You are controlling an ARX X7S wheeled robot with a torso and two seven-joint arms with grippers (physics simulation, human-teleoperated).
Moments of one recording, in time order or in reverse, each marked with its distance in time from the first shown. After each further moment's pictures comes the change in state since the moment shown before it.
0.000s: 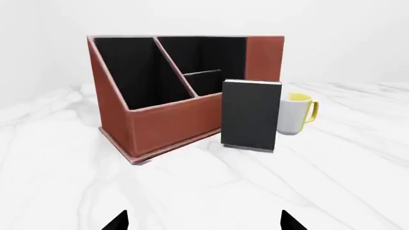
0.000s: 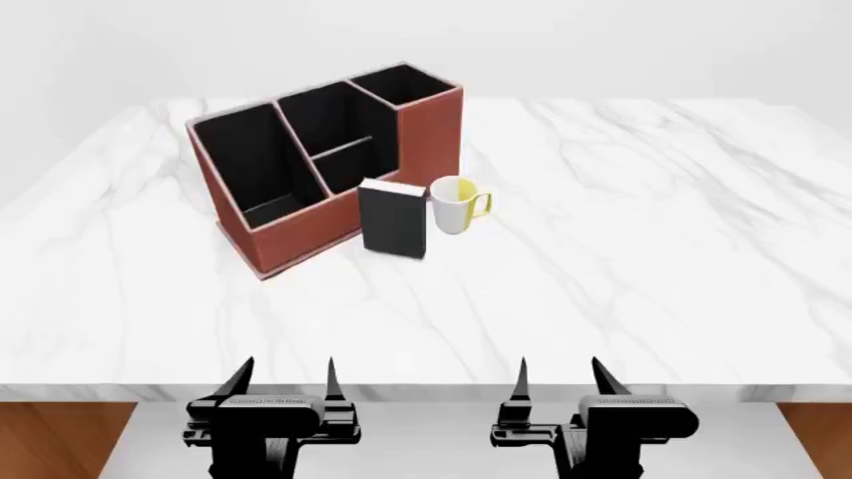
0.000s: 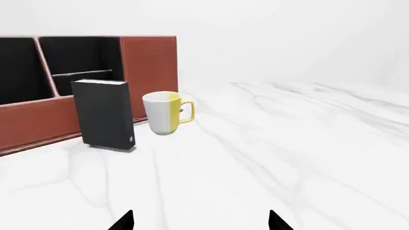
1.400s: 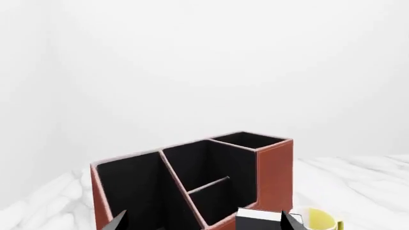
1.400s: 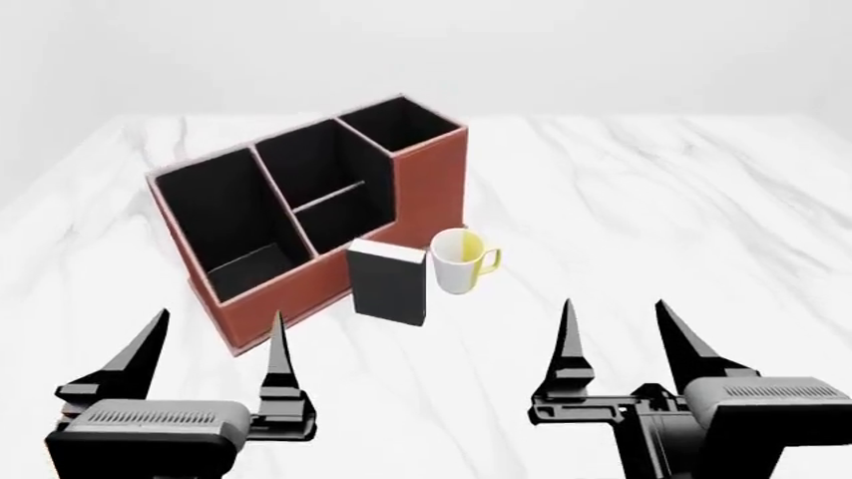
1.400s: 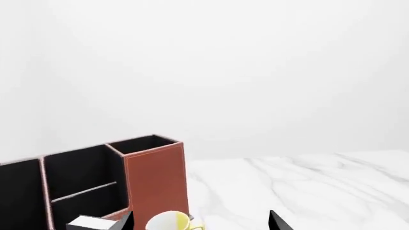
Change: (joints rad) left arm 0.168 -0.165 0.018 0.802 -0.115 -0.391 -0.123; right arm -0.105 0.159 0.002 -0.728 0.254 0.378 0.113
